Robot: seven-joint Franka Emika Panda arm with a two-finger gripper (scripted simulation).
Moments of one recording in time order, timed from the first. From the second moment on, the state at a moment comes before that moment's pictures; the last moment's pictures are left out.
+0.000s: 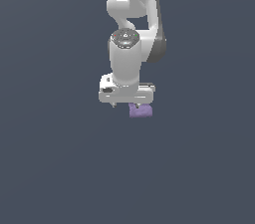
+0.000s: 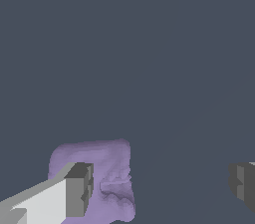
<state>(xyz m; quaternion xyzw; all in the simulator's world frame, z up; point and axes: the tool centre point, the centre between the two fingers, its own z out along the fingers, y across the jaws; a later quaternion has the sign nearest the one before) -0.001 -0.006 0.166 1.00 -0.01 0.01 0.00</state>
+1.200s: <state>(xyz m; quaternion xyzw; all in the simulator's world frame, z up) -0.013 0.020 0.148 1.00 0.00 0.01 -0.01</state>
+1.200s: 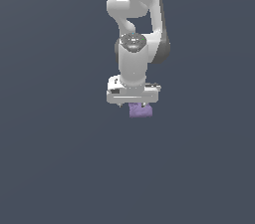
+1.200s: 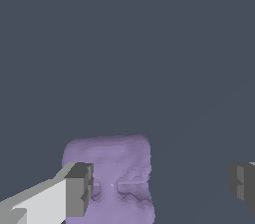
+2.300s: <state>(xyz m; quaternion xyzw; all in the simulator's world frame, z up) -0.082 0.067 0.088 1.00 0.03 0.00 0.00</state>
